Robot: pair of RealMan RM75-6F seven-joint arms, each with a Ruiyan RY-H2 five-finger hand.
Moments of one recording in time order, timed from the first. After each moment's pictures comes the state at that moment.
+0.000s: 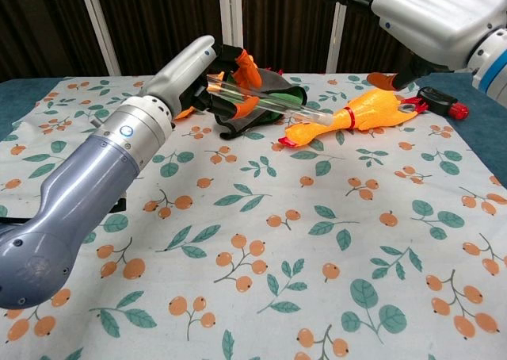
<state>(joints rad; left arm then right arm) -0.87 -2.03 -0.33 -0.98 1.34 1.21 -0.19 0.70 -1.53 0.21 -1.36 -1.50 1.30 -0.57</state>
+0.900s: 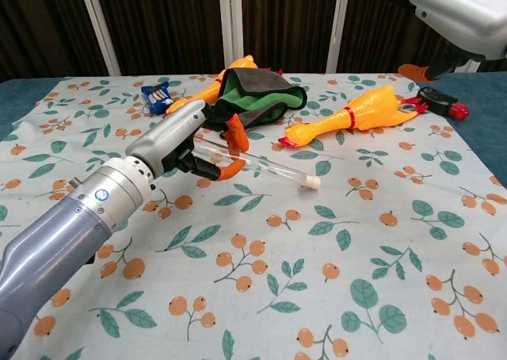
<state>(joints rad) -0.75 -2.04 -0.18 -0.96 1.42 1.22 -0.27 0.66 -1.47 0.21 -1.39 -1.47 1.31 -0.58</state>
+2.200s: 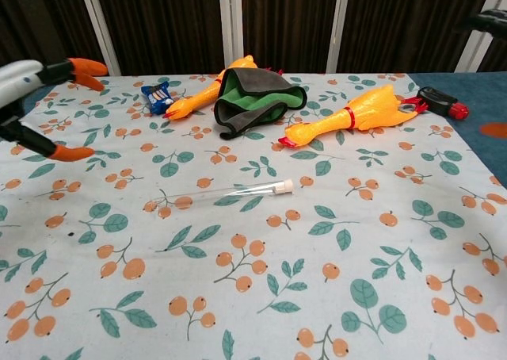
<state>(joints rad) -0.48 -1.50 -0.12 -1.52 1.34 1.30 0.06 0.41 -1.30 0.12 -1.75 -1.32 1.39 -0.46</state>
